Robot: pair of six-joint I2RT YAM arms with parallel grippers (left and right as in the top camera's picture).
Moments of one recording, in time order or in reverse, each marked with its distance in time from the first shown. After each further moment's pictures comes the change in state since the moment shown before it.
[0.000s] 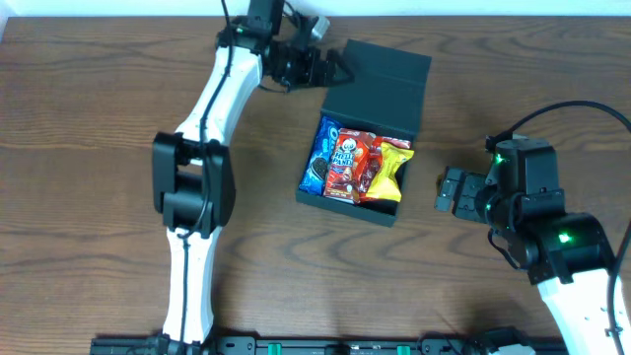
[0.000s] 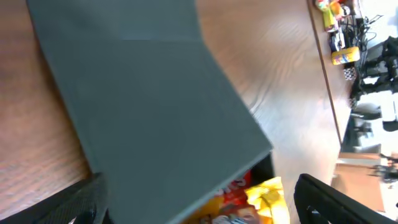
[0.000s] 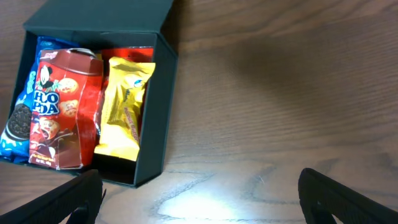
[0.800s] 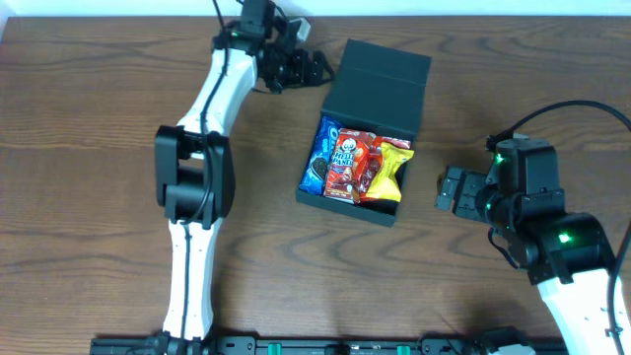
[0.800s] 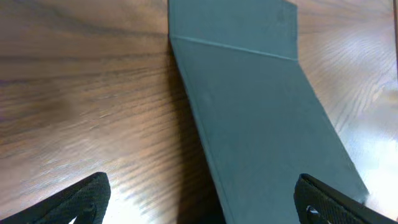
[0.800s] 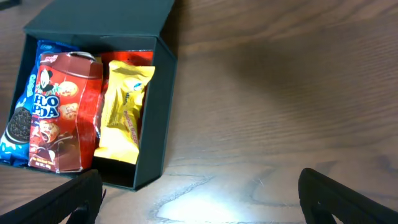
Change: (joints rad) left arm 0.027 0.105 0.007 0.069 -0.205 -0.089; right arm 0.000 0.000 0.000 0.008 0.004 0.000
